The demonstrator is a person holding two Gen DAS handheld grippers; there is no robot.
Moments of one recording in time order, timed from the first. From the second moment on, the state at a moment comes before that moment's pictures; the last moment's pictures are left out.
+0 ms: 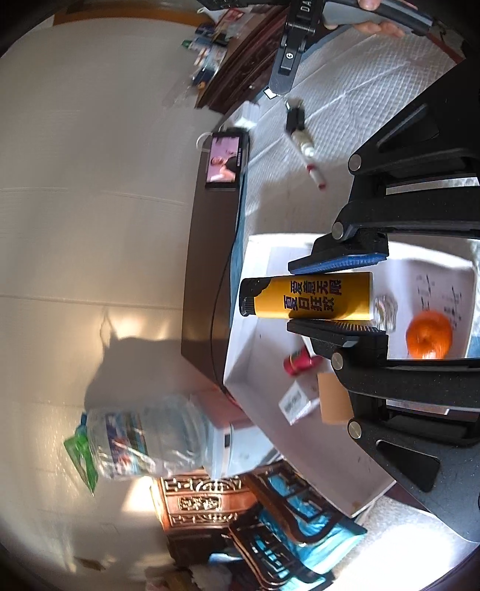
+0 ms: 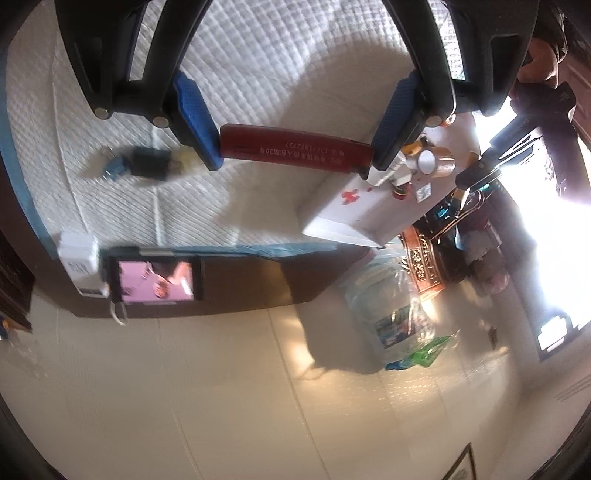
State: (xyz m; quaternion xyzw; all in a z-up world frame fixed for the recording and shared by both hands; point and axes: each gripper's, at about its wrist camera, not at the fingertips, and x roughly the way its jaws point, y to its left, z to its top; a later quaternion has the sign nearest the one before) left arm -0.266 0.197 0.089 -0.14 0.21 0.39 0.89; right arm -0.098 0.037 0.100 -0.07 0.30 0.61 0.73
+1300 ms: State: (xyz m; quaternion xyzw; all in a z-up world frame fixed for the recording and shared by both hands) left arm -0.319 0.268 0.069 -0.22 0.19 0.50 0.82; right arm -0.215 0.168 0.061 -0.15 0.29 0.70 0.64
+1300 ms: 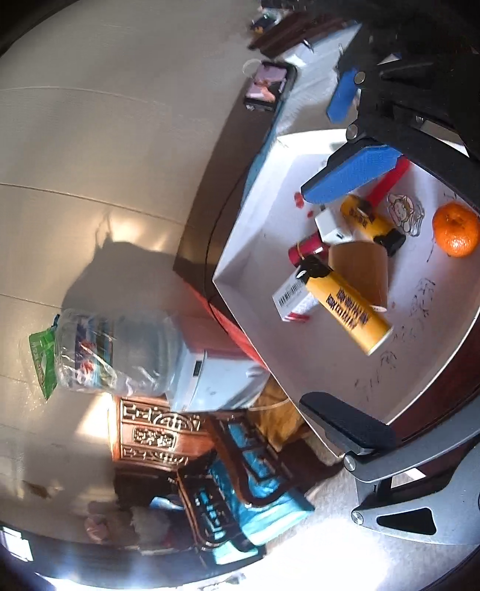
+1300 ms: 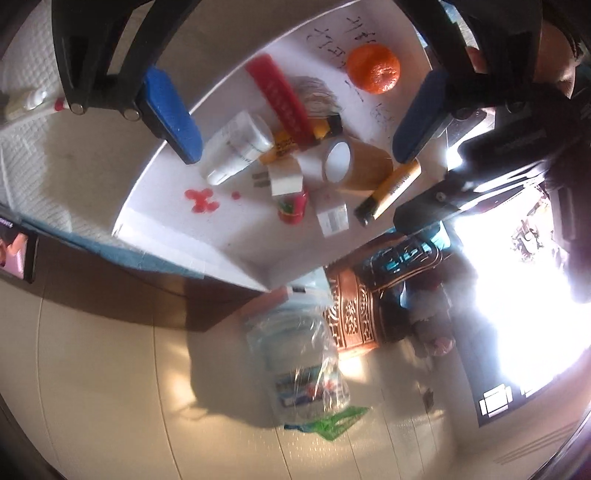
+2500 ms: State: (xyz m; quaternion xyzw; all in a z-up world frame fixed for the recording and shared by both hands) left arm -0.253 0.214 0.082 -0.15 0.22 0.45 0.85; right arm -0.110 0.098 0.061 -0.04 0.35 0.63 0.69
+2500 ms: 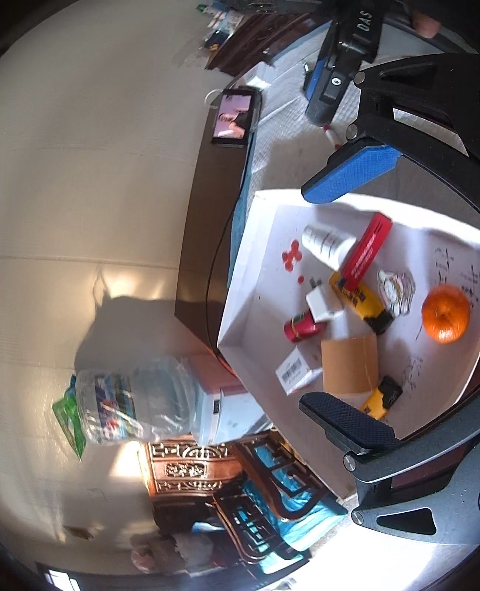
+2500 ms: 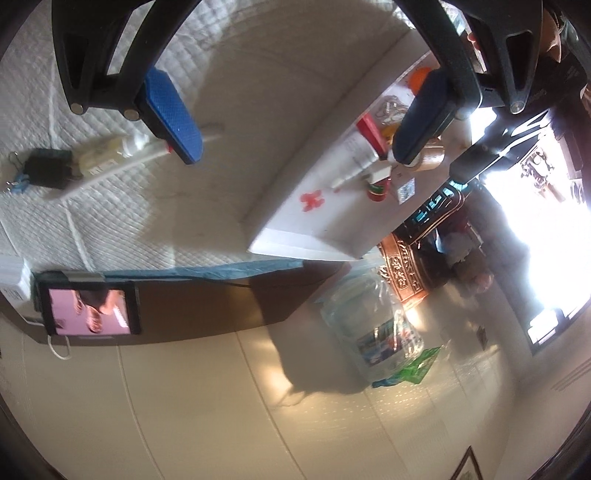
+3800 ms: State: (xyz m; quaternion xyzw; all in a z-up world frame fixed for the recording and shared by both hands) left arm -0.199 0.098 0.120 -0.05 0.22 0.45 0.86; right arm -0.043 -0.046 0.066 -0.06 0.25 0.40 0.88
